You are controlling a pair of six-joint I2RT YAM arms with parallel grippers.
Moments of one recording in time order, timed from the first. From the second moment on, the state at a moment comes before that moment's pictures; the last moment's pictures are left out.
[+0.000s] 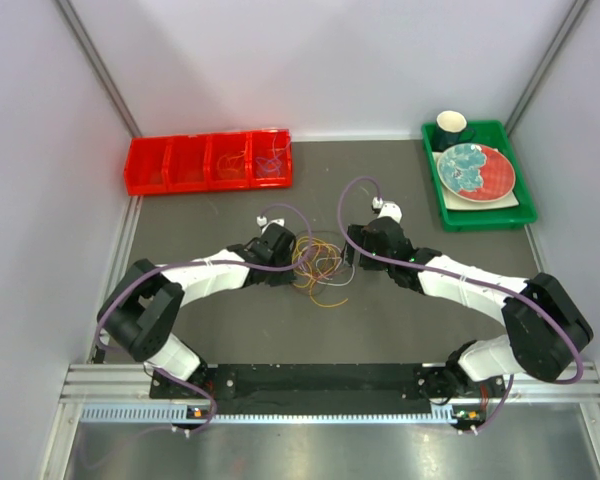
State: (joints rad) left arm -0.68 1.55 0.81 -0.25 -0.07 -0.75; right arm 0.68 1.38 0.72 -0.05 0.22 0.60
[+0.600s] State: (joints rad) left arm -0.68 1.38 1.11 -0.46 -0.15 -0.64; right arm 0.68 1.38 0.72 -0.05 0.22 0.60
